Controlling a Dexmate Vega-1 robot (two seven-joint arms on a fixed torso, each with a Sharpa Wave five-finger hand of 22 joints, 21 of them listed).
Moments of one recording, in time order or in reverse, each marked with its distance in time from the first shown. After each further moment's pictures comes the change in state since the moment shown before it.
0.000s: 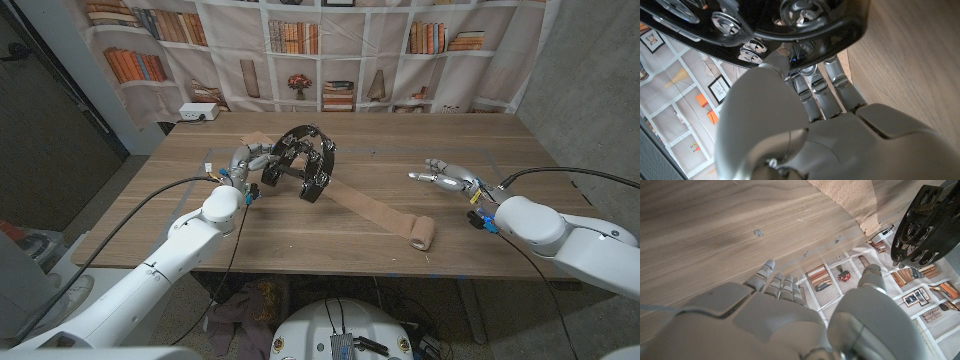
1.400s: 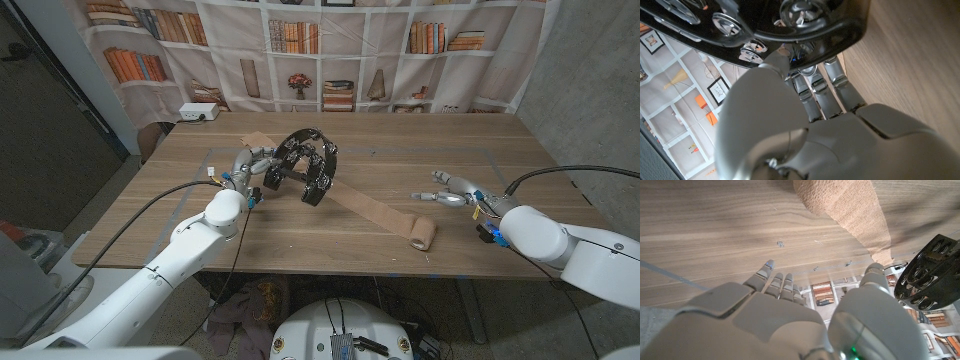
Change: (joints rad) left arm 0.016 -0.008 0.004 -0.004 -0.003 -0.004 0.007; left_hand -0.006 0.005 0.008 -0.008 0.000 0.003 -0.003 -0.007 0.004 0.002 0.002 -0.008 0.005 -0.002 -0.002 0.000 0.009 -0.007 0.004 0.020 0.000; right arm -0.125 -0.052 0.070 -0.151 -0.200 -0.234 0.035; right_hand 0.009 -0.017 -0.014 0.014 0.000 -0.025 0.022 0.000 0.005 -0.010 0.002 -0.008 0.004 -0.001 0.000 0.000 0.000 0.005 -0.016 0.000 0.000
